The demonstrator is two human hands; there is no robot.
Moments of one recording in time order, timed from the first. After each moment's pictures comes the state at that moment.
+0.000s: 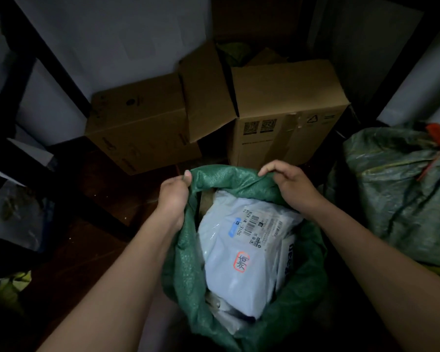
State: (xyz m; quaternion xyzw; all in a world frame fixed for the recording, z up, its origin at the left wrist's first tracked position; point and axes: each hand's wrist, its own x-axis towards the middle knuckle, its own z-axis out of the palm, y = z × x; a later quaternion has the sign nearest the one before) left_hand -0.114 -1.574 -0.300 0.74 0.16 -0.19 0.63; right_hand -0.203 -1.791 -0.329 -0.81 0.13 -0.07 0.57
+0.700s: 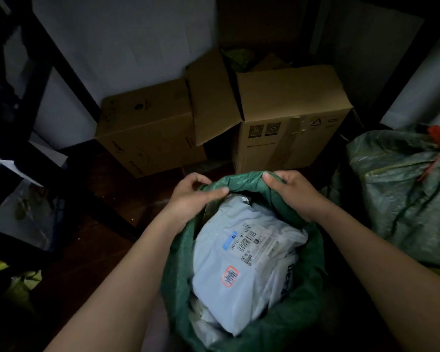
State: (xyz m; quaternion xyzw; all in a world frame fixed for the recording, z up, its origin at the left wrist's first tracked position) left_hand -0.122 -1.562 -0.290 0.84 -0.02 -0.25 0.49; right_hand -0.209 -1.779 -0.320 -0.78 0.16 -0.02 0.61
